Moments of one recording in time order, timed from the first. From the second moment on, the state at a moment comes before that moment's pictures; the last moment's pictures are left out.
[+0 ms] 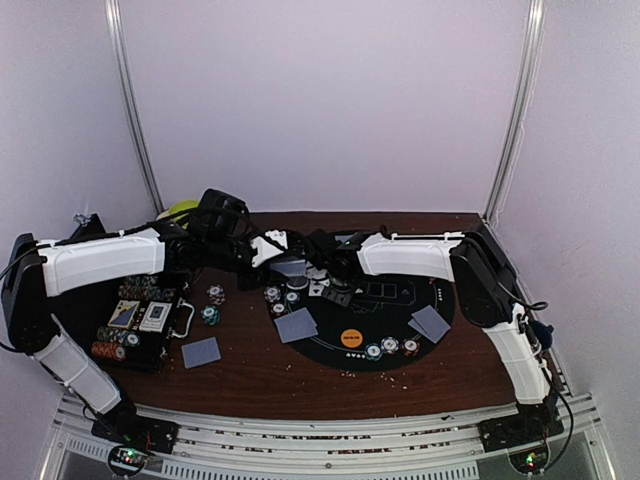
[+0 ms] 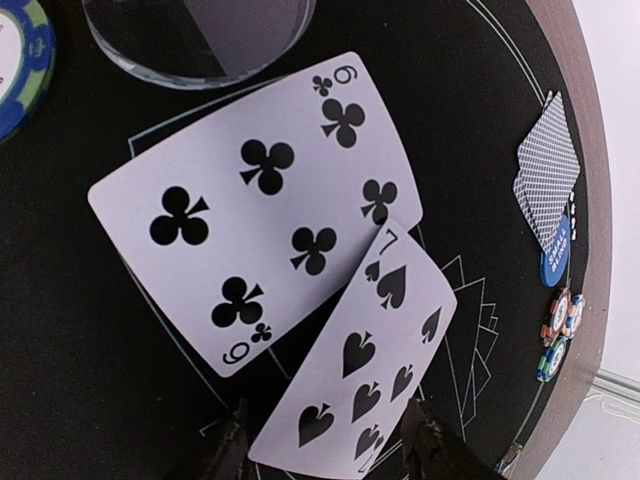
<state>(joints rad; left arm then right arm) -0.70 1.53 1.13 -0.28 0.27 0.76 0.87 2.35 1.90 -0.73 0.48 -0.29</state>
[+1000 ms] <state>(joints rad) -0.70 1.53 1.13 -0.28 0.27 0.76 0.81 2.24 1.90 -0.72 0.37 -0.28</state>
